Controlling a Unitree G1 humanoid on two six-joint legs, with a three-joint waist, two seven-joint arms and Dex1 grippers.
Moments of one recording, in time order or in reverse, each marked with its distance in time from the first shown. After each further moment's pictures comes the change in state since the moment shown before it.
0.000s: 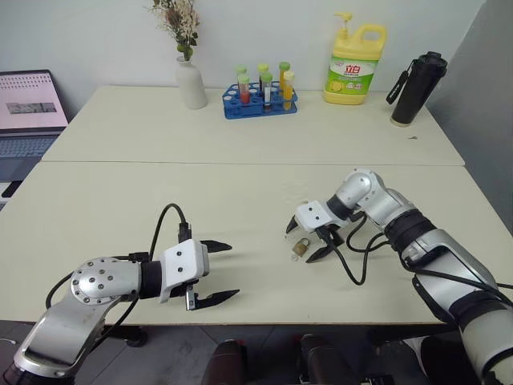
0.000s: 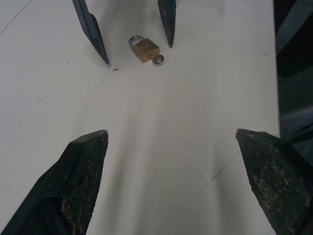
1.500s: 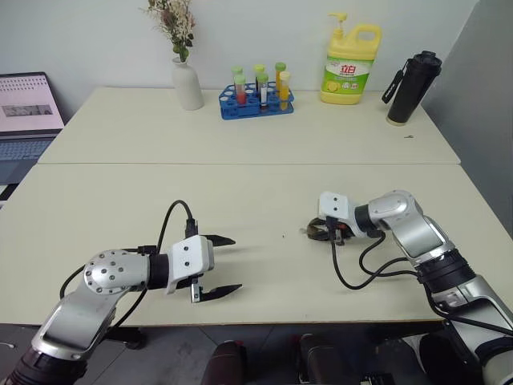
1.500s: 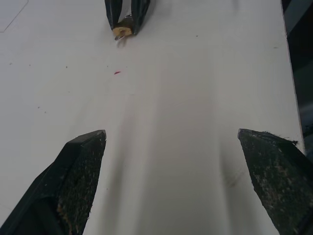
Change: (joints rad) left arm -0.116 -0.033 -0.080 0.127 0.054 -0.086 -0.025; right arm 0.378 -0.123 -0.288 -0.606 -0.017 0.663 -0.390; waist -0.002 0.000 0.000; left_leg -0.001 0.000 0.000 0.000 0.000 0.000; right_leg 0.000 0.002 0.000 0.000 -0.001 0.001
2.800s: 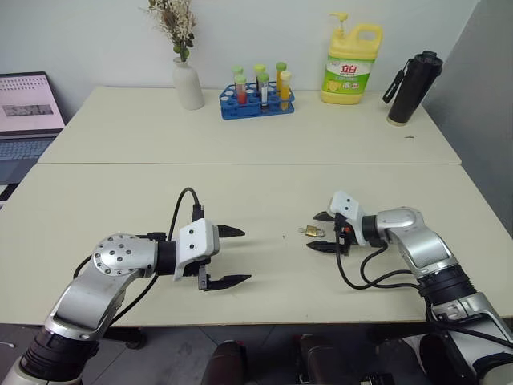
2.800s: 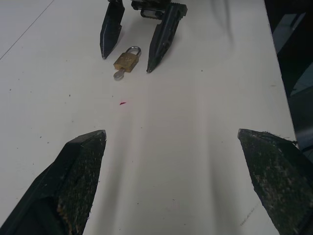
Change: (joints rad) left arm -0.100 -0.023 -0.020 0.016 -0.087 0.092 -0.040; right arm 0.101 0.032 -0.107 0.048 0.164 0.023 -0.063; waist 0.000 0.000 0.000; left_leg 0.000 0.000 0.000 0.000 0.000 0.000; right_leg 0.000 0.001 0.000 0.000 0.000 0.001
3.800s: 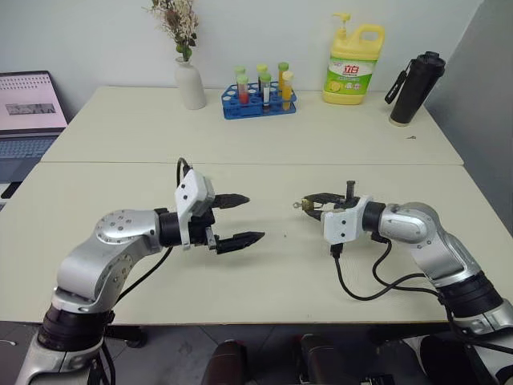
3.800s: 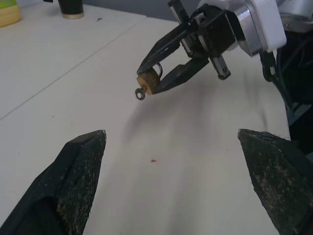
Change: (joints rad) left arm -0.223 -0.105 0.094 0.021 -0.282 0.357 0.126; right arm 0.060 -0.132 0.039 -0.290 -0.457 -0.710 -0.349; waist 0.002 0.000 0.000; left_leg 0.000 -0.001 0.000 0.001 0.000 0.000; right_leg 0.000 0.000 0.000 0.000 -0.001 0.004
